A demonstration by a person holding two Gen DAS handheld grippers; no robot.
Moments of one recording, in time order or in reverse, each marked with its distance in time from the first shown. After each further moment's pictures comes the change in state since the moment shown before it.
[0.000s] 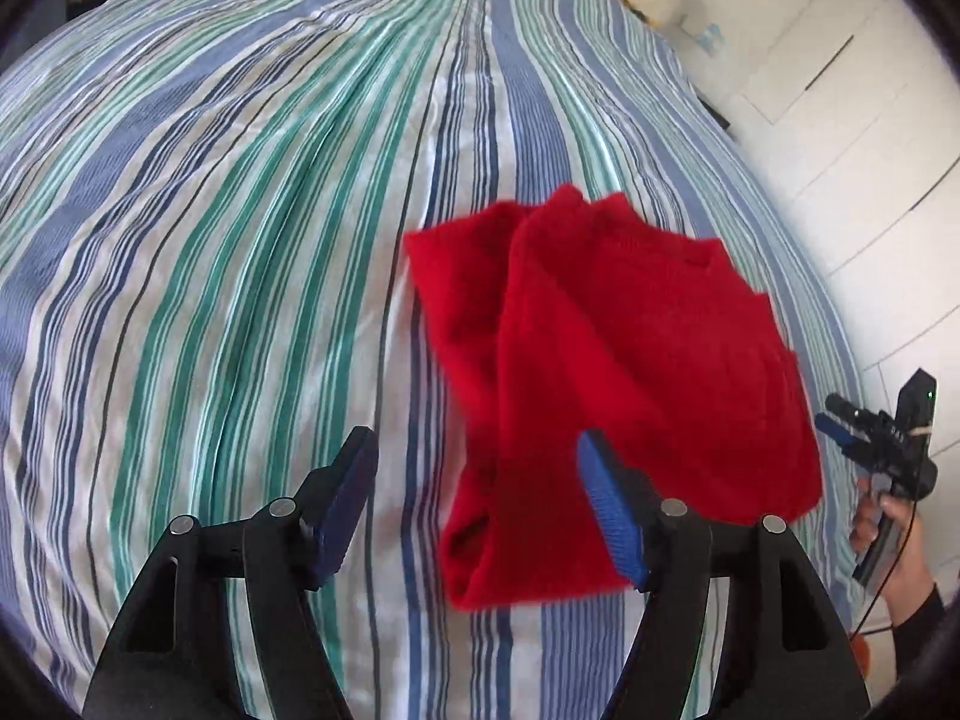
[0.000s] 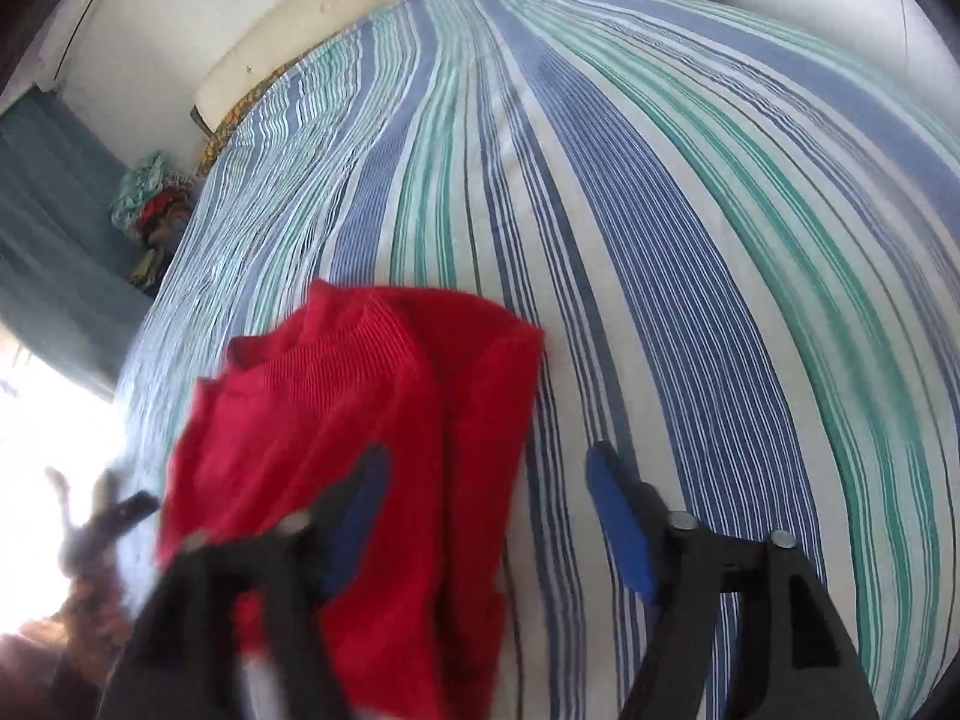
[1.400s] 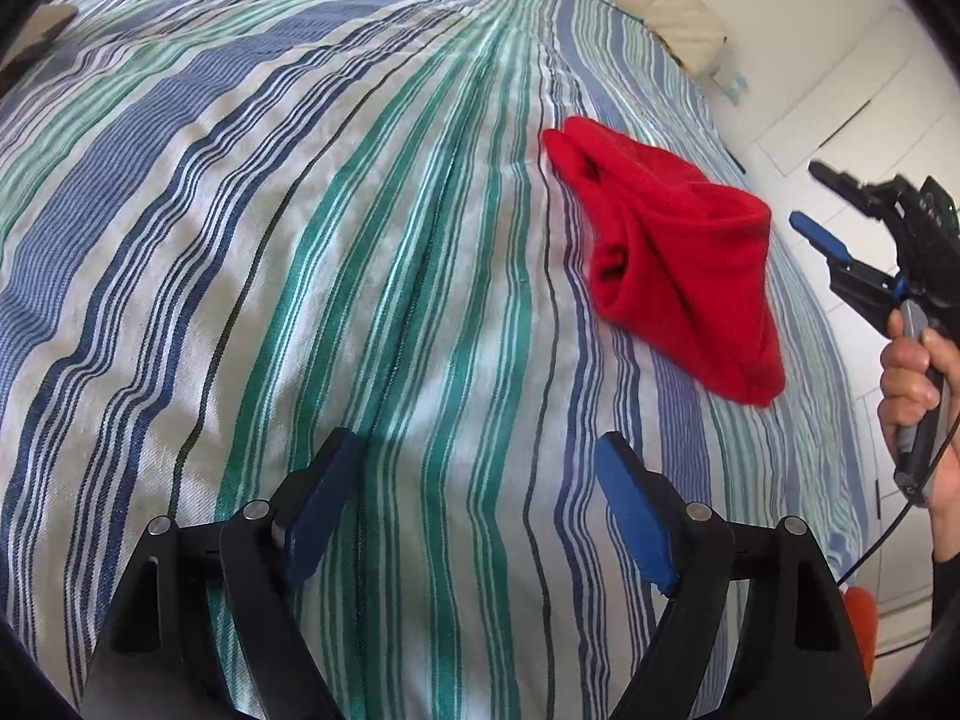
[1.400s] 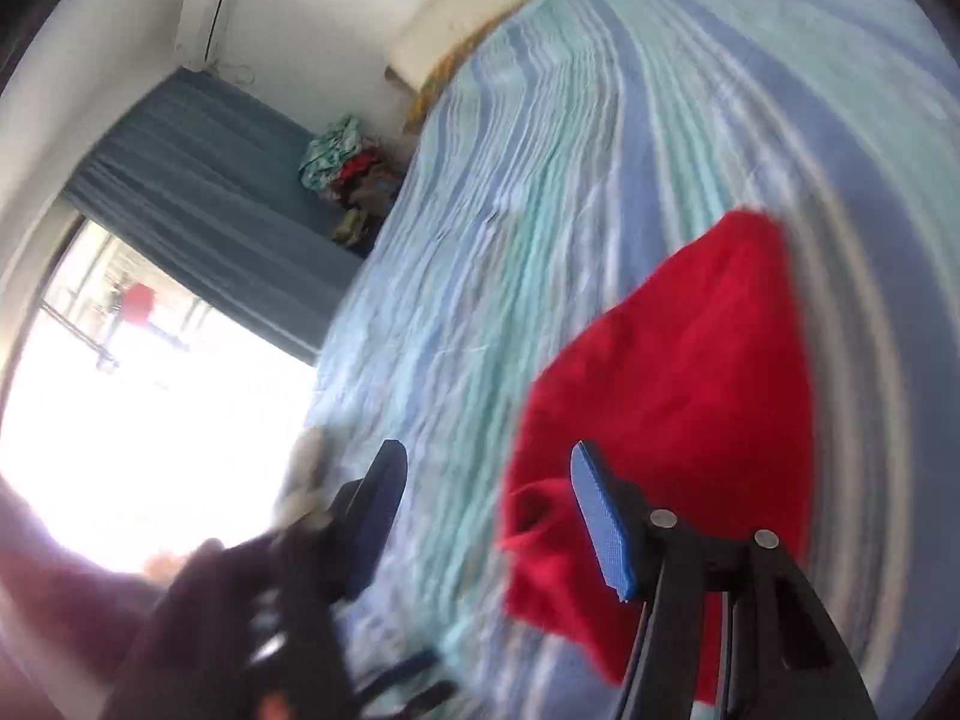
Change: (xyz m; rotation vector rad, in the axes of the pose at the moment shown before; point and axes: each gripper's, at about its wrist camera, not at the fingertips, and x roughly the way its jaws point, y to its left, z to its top) left arm -0.052 0.067 -0.126 -0.141 -0.080 -0.016; right arm 0.035 0.264 -0.058 -0.116 0.019 0.405
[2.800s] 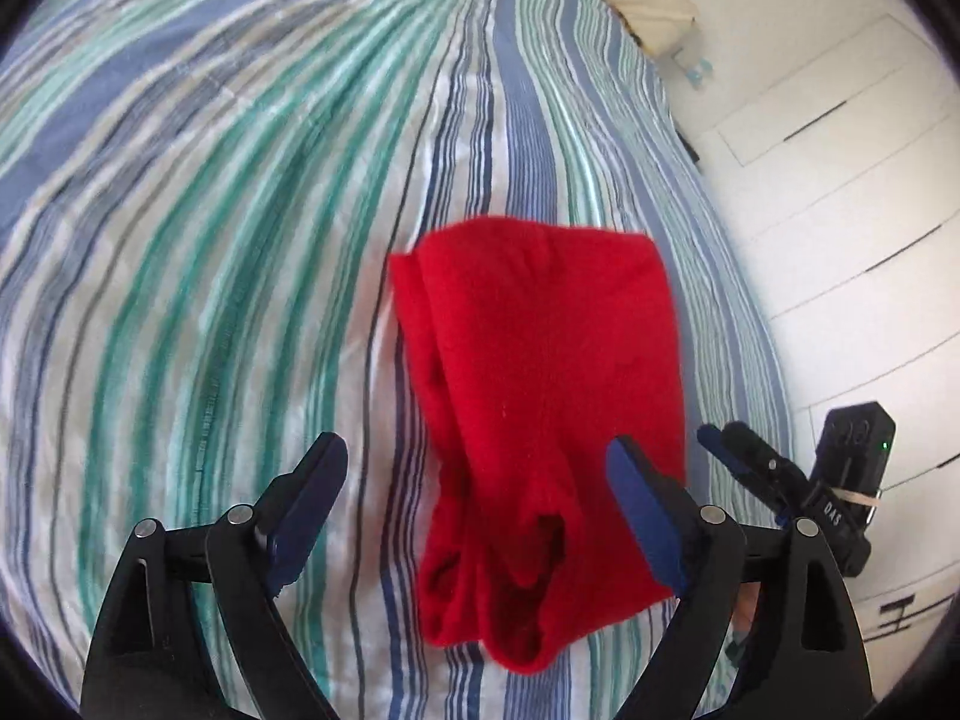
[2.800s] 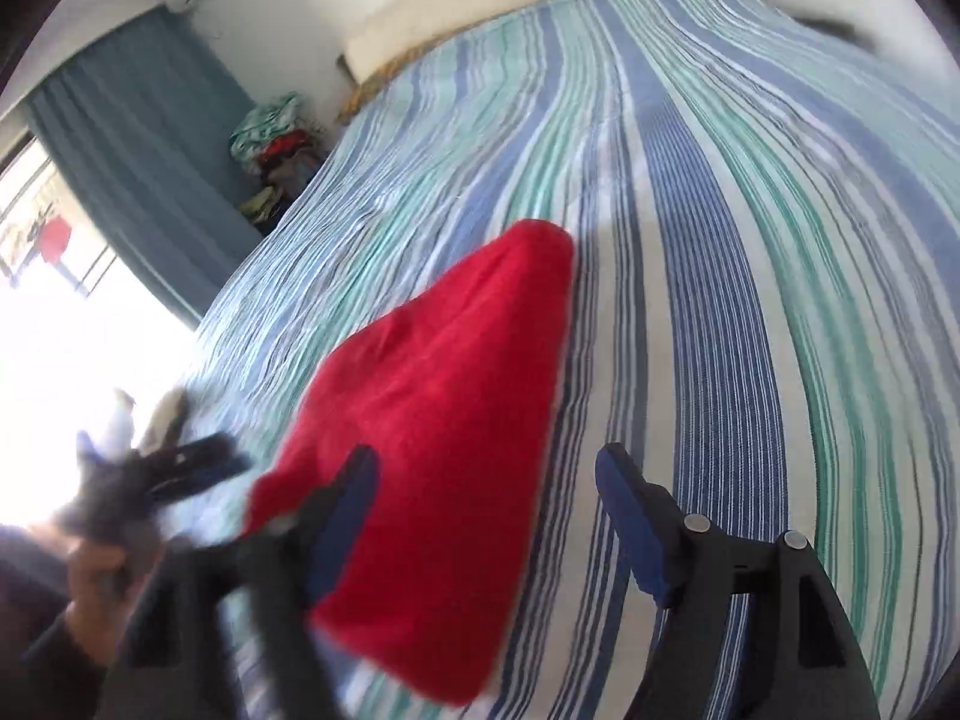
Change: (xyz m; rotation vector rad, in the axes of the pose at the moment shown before) left arm 0.092 -0.064 0.143 0.022 0.155 -0.166; right arm -0.018 -0.086 -0.004 -0.079 0.001 -0.195
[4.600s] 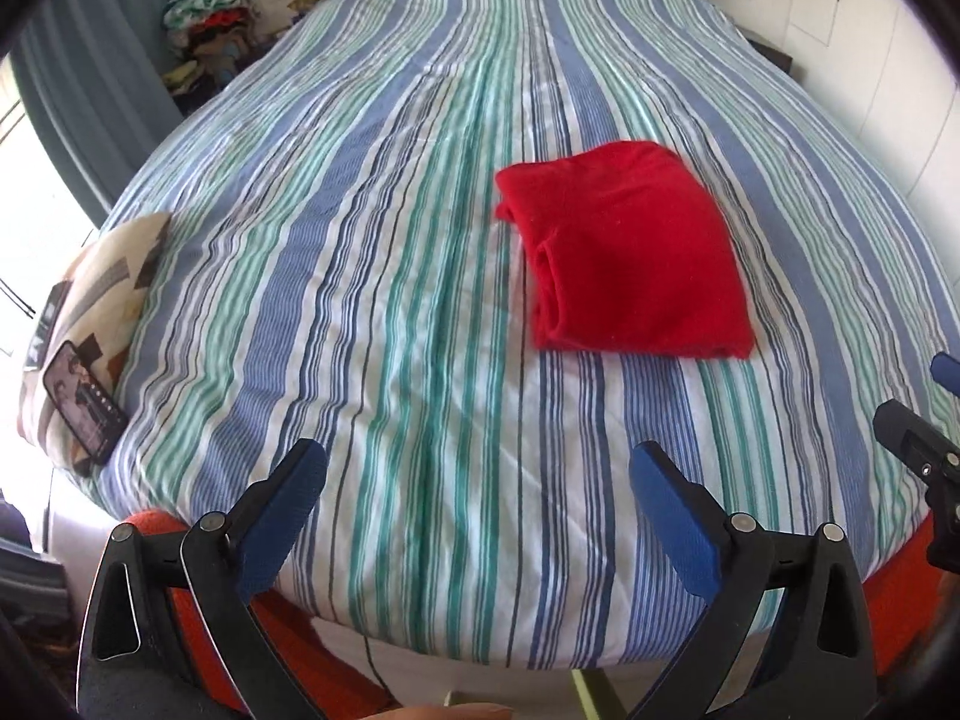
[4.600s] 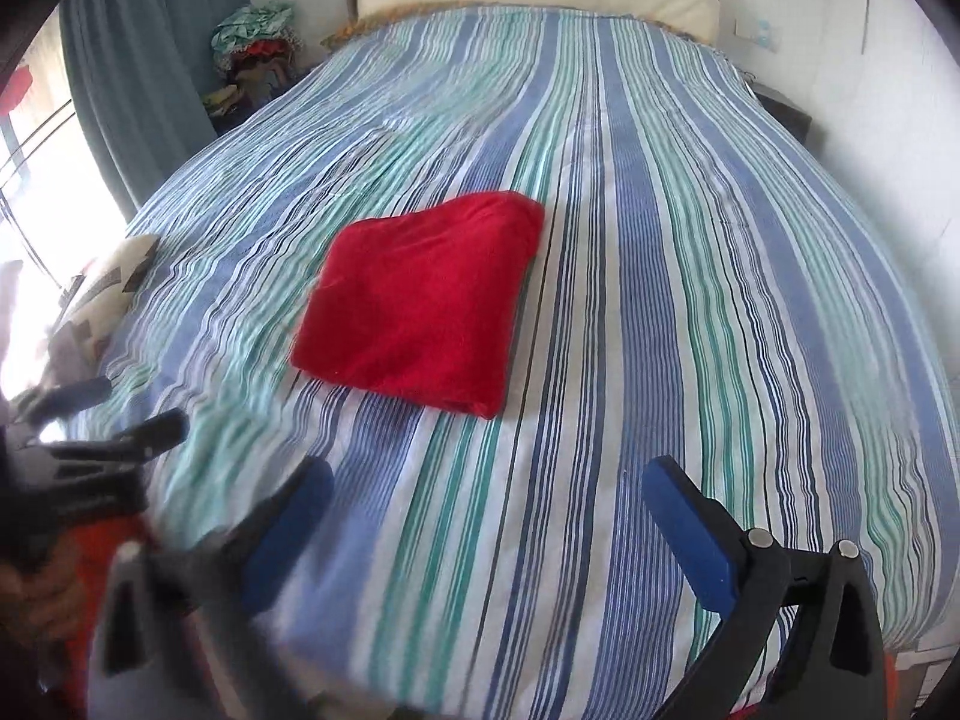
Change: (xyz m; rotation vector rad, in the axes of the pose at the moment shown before) left arm -0.168 -0.094 -0.194 0.246 -0.122 0.645; right arm -0.147 0.156 -0.141 -0.265 0.075 -0.382
